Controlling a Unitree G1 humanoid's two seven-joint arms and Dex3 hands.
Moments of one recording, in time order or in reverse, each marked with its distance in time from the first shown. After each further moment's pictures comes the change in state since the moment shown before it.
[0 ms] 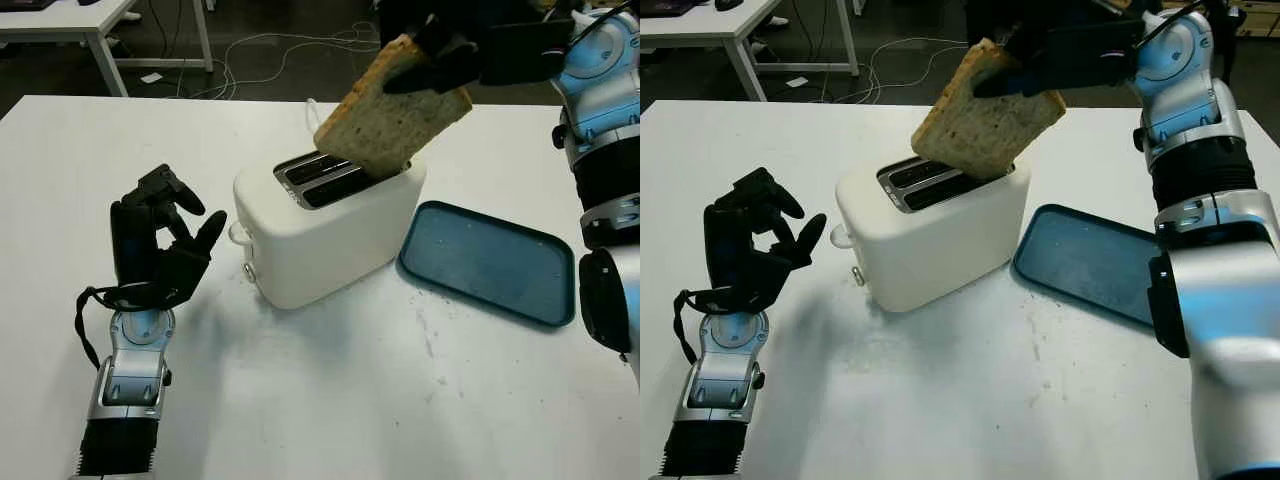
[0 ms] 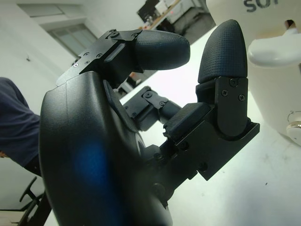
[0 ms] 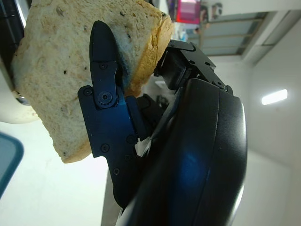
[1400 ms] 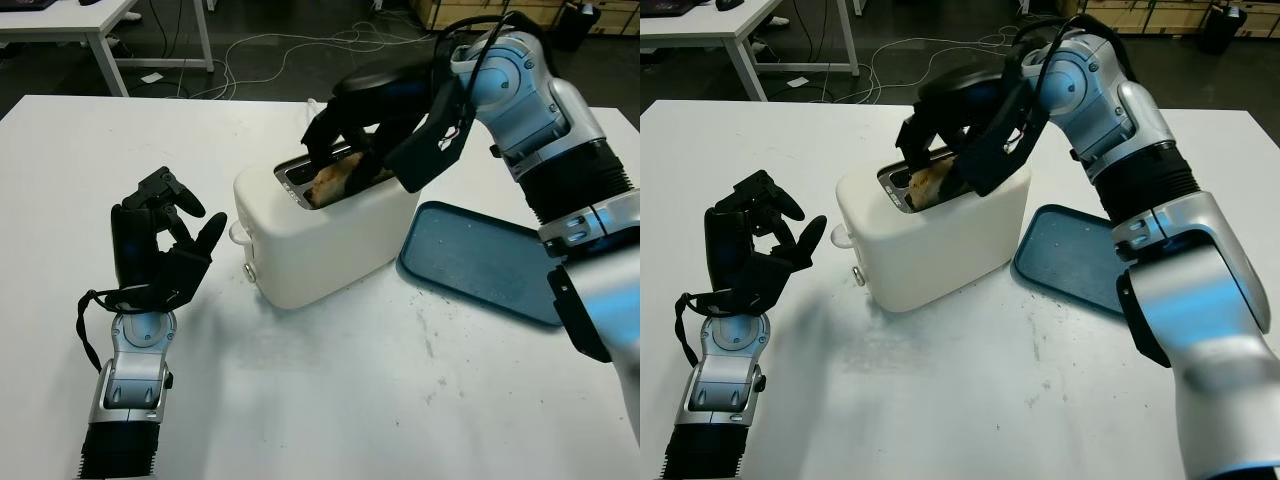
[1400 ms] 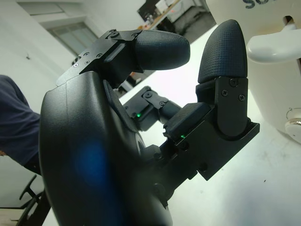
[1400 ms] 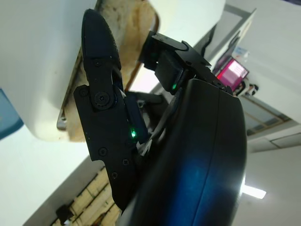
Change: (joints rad) left arm 0.010 -0.002 -0.001 0.000 -0.001 -0.002 0.005; right arm 0.006 0.046 0.222 -0.211 -0.175 -0.122 0.105
